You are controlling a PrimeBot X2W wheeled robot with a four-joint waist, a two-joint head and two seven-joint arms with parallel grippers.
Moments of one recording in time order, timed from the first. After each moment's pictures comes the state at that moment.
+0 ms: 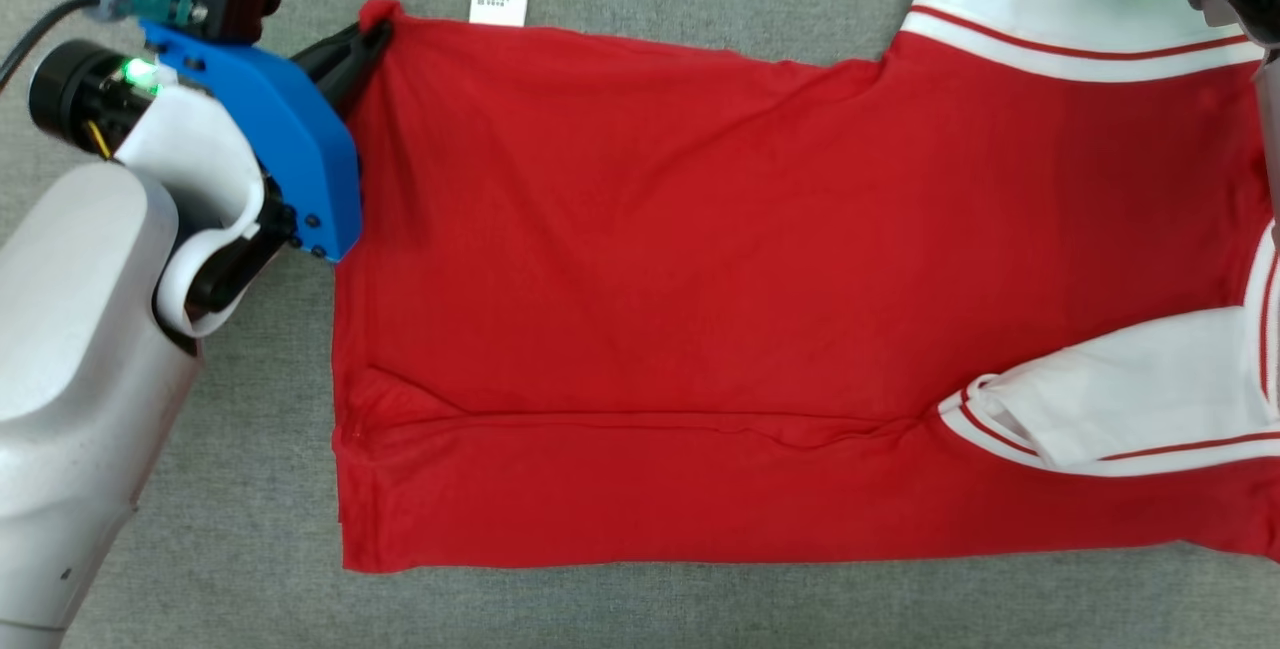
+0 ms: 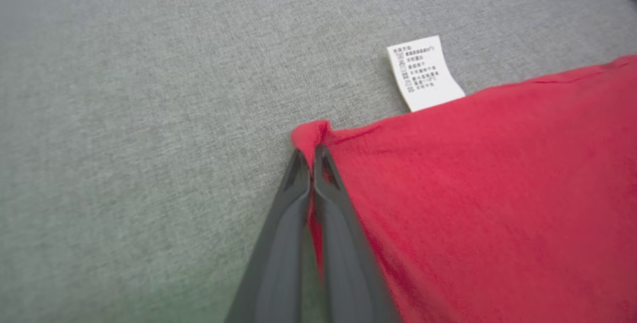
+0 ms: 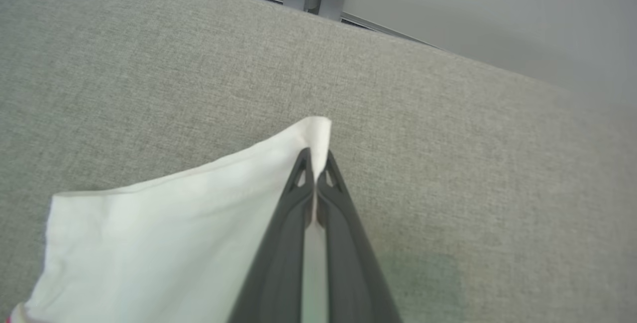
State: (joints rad) left arm -0.92 0.51 -0.65 0.37 -0.73 -0.13 0.41; right arm -1.27 -0.27 0.14 0.77 0.18 0.13 0.68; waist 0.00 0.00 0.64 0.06
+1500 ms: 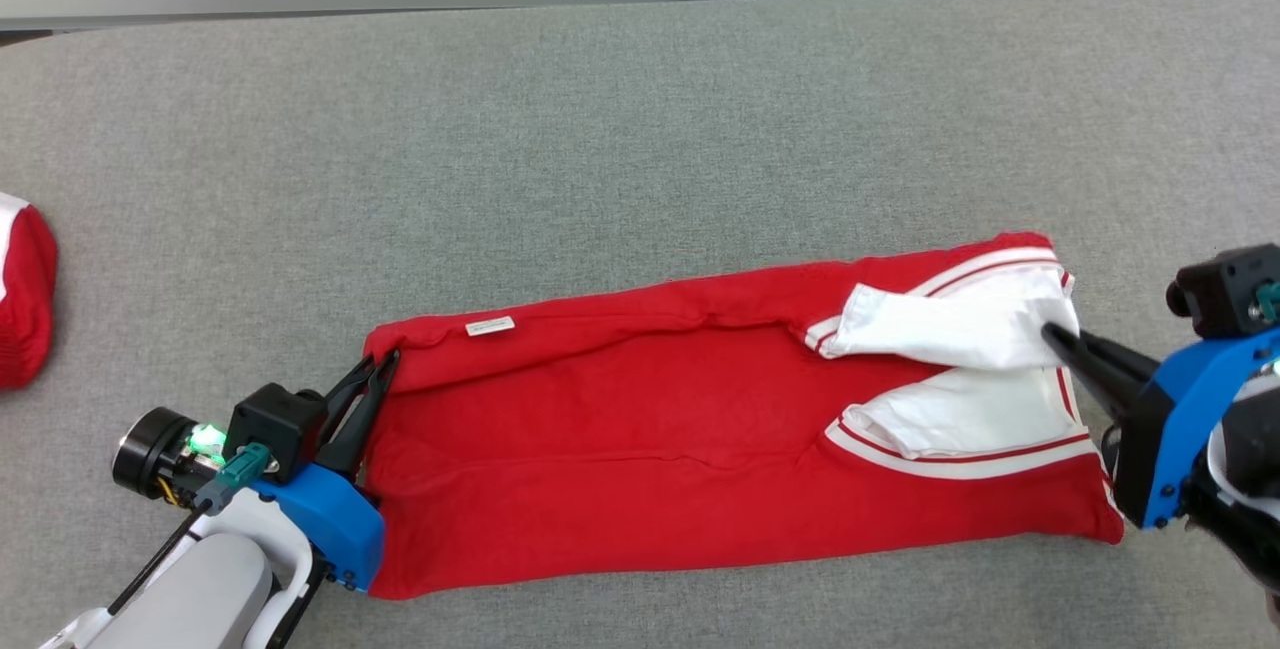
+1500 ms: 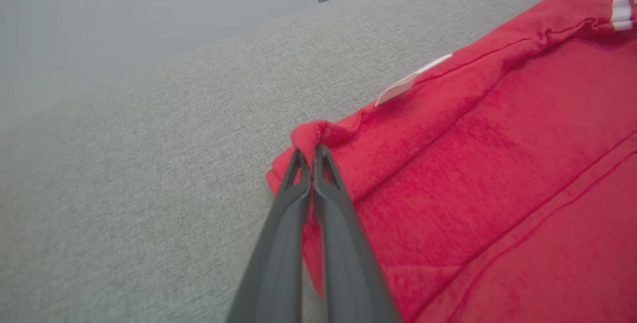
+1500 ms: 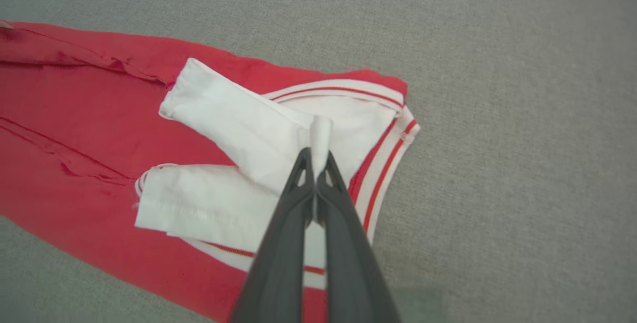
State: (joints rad) left arm -0.43 0.55 -0.76 0.41 -0.55 -0.01 -0.20; right arm -0.29 -0.54 0.18 0.03 0.59 0.13 0.55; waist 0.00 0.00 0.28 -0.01
